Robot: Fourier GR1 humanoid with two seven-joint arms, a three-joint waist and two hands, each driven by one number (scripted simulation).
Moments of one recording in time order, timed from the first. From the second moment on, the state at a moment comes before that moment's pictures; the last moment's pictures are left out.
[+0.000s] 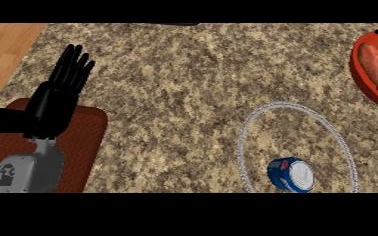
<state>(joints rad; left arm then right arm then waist) -0.22 0.20 0.09 -1.58 0.32 -0.09 0.06 -0.96 -0.82 -0.20 -0.15 0.66 0.23 -0.63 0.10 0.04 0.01</state>
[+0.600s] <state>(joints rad) -0.20 0.20 0.10 -1.58 0.32 -0.09 0.06 -1.00 -0.93 -0.48 -0.05 0.39 0.41 -0.62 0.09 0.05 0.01</state>
